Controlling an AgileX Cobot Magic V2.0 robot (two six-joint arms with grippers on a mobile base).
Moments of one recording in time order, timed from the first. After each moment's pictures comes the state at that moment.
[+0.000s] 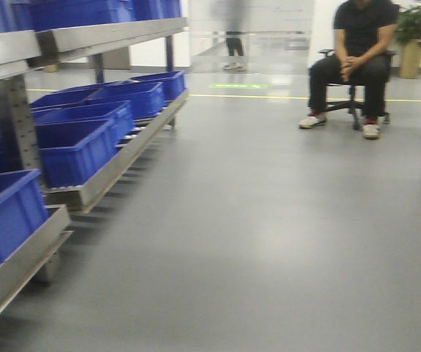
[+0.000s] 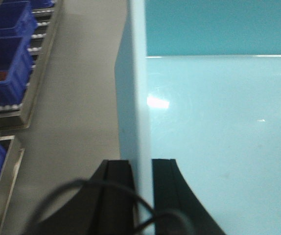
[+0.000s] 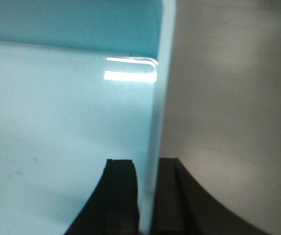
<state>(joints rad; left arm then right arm) -0.50 1.60 -2.07 0.15 1.02 -0.21 0.36 1.53 -1.95 0.01 1.02 0.18</state>
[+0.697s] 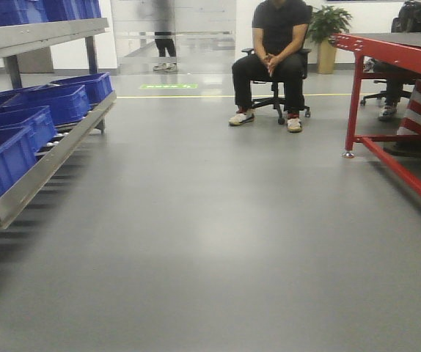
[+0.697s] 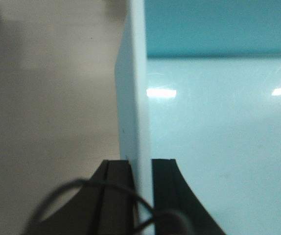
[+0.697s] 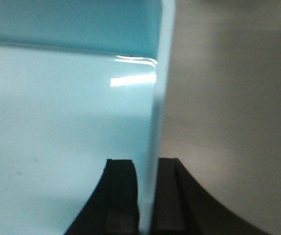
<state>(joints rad) -0.50 1.60 -2.07 0.15 1.02 -0.21 0.36 1.53 -1.95 0.01 1.02 0.18</state>
